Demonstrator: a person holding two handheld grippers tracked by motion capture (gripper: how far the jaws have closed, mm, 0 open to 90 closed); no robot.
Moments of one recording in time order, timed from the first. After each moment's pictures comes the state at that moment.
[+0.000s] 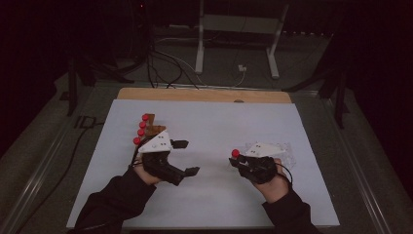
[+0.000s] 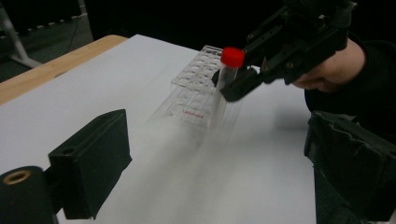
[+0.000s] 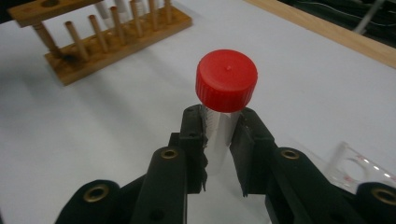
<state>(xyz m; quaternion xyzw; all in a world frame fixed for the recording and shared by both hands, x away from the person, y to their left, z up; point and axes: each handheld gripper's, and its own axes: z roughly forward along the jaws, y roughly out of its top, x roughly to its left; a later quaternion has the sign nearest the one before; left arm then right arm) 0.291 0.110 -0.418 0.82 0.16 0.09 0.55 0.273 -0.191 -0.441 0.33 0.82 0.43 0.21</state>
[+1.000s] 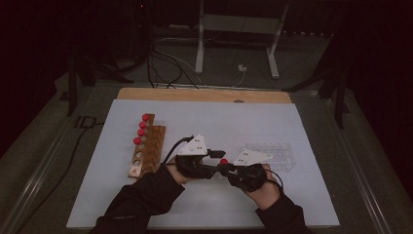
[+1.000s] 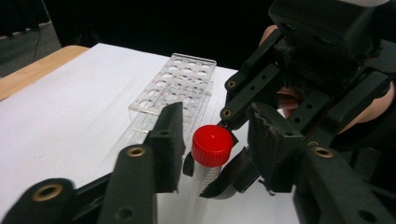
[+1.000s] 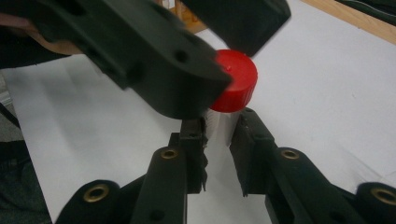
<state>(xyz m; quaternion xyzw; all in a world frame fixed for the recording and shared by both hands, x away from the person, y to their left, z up) 0.297 0.037 -0.429 0.83 0.11 0.08 0.55 0.261 -0.166 -0.449 0.29 0.84 0.42 0.18</state>
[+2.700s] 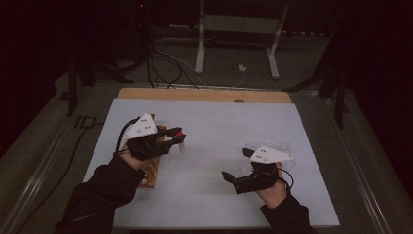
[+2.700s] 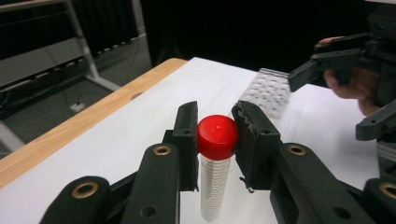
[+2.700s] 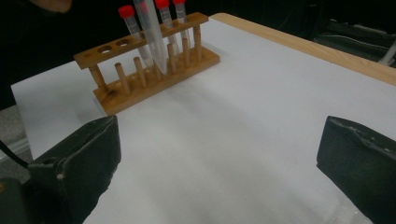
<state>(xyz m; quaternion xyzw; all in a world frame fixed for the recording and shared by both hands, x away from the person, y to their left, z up) 0.304 0.148 -0.381 0.79 0.19 0.19 0.55 0.257 -0.192 -0.436 0.30 0.79 0.51 0.19</state>
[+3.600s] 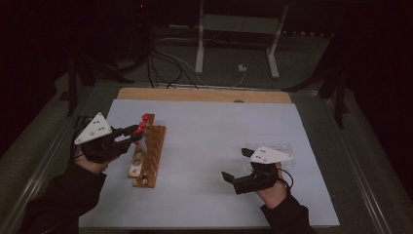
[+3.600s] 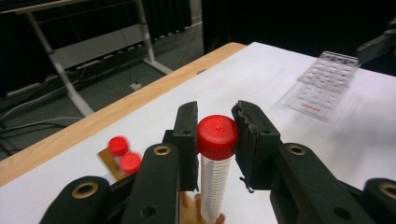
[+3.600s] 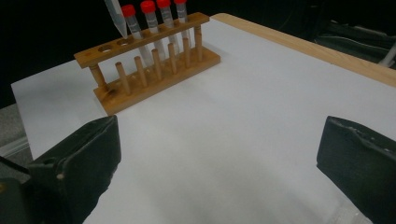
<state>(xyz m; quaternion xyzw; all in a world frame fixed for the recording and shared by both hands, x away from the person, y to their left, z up) 0.287 0.237 -0.379 0.77 0.27 0.26 0.52 0.256 -0.192 -0.436 0.30 0.79 0.51 0.19</state>
